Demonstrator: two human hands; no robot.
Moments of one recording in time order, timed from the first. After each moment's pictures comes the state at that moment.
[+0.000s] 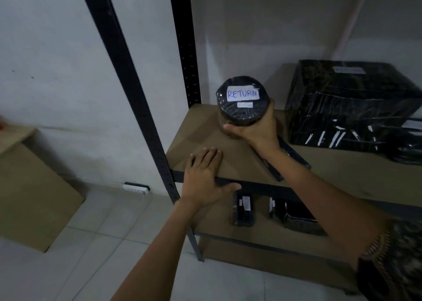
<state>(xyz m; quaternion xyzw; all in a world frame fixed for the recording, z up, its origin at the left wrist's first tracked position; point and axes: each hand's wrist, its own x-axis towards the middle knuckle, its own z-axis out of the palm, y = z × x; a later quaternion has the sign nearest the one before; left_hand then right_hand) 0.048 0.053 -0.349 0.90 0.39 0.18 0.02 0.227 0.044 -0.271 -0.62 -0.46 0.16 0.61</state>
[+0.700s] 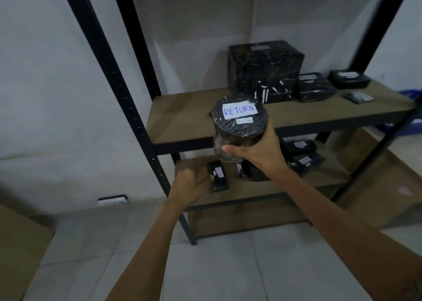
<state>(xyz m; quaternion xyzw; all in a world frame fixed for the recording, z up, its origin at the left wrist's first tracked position) -0.028 -0.063 -0.342 0.87 0.33 0.18 0.32 0.136 -0.190 -0.265 -0.68 -0.37 0.14 0.62</state>
